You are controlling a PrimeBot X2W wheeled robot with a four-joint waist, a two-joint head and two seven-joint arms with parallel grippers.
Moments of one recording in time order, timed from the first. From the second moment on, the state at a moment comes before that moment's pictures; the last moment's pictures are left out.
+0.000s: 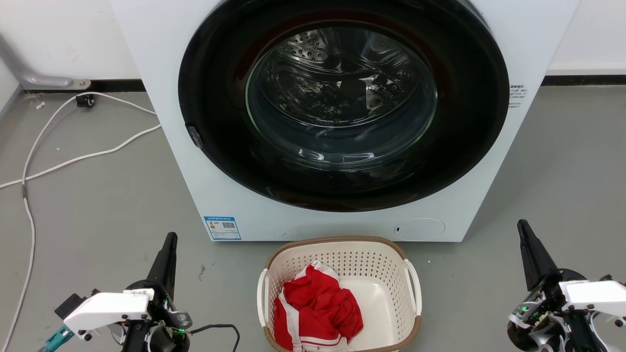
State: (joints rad) left arm -0.10 0.07 0.08 0.25 -1.64 -0.13 0.09; right arm -0.10 -0.08 -0.08 0.24 1.64 0.13 0.08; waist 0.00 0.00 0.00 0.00
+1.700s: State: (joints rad) left arm -0.07 0.05 0.05 0.21 -1.53 -0.13 0.03; right arm -0.05 -0.06 -0.07 0.22 1.52 0.13 0.03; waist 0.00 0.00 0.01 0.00
